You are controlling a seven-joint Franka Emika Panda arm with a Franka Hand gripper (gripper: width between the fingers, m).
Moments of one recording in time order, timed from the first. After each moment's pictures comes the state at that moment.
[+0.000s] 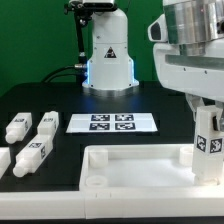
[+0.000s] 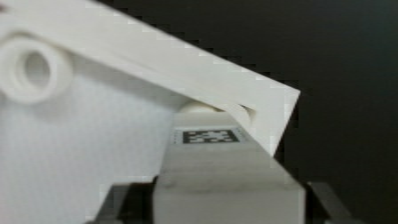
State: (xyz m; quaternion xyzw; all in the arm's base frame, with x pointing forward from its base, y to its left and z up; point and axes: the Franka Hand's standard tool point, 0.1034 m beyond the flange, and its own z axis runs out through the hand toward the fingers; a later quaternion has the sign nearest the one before) arm 0.636 0.114 0.112 -0.80 0.60 0.03 0.09
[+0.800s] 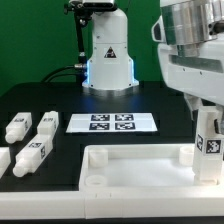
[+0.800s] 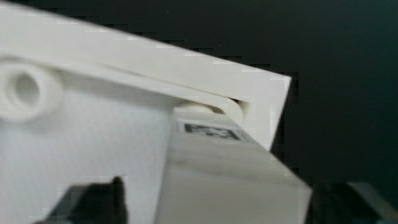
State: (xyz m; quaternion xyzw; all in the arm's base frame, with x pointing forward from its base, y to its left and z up) arm 0.643 0.107 0.113 -0.87 0.48 0.01 0.09
